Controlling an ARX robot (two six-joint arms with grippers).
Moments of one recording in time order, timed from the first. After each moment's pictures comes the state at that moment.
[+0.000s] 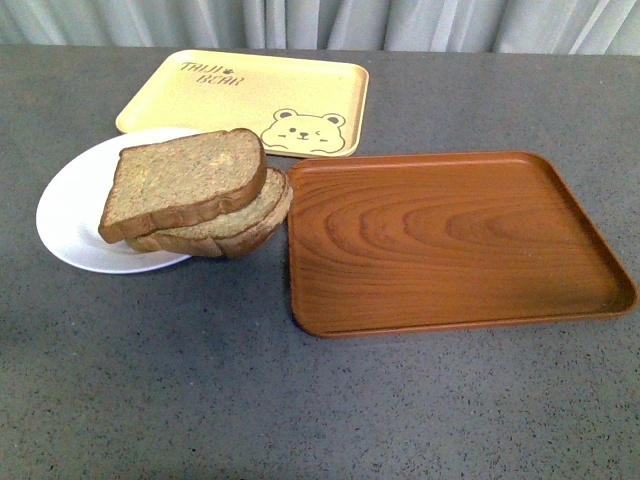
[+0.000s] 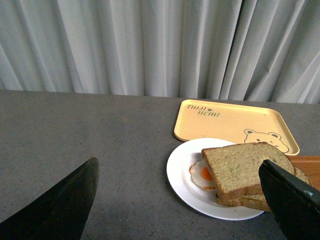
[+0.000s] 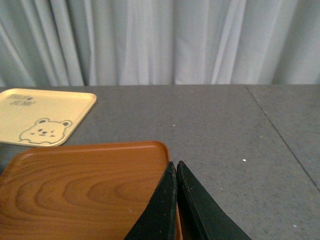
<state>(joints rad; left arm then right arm) 0.00 0.02 0.01 0.00 0.00 -0.01 0.00 0.82 0.02 0.77 0.00 0.01</state>
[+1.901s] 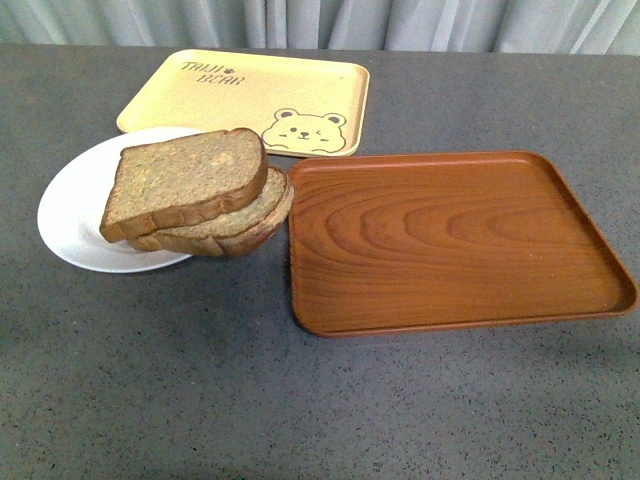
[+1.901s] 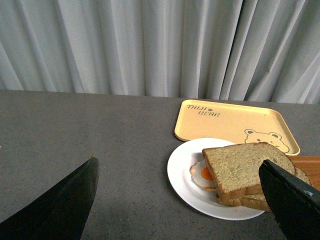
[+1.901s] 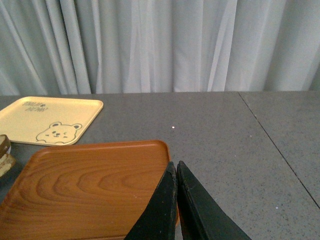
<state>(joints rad) 0.00 0.02 0.01 0.00 0.00 -0.01 0.00 0.01 0.02 0.00 0.00 0.01</state>
